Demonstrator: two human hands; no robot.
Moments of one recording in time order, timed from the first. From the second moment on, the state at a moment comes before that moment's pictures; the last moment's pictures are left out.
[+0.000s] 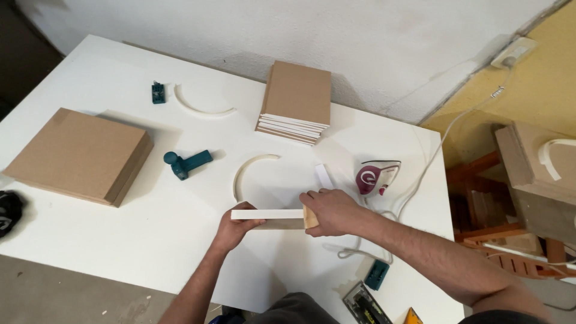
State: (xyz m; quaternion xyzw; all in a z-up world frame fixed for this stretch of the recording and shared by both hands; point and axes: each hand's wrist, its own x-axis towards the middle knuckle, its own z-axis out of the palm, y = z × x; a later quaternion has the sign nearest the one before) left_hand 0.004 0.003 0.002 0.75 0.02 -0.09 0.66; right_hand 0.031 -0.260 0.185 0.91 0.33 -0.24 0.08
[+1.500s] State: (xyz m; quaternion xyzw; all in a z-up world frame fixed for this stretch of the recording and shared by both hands) left_hand -0.005 0.006 0.018 0.76 0.03 -0.10 0.64; right_hand 0.023 -0.356 0.192 0.93 0.17 -0.31 0.04
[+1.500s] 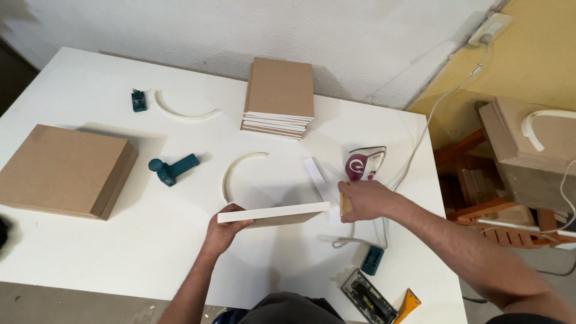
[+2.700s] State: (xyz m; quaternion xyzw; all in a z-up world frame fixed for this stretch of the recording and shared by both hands) left_hand 0.022 -0.006 -0.122 0.70 -0.04 -0.10 0.70; right_hand 0.032 -0.117 0.197 0.89 0.37 -0.27 0.02
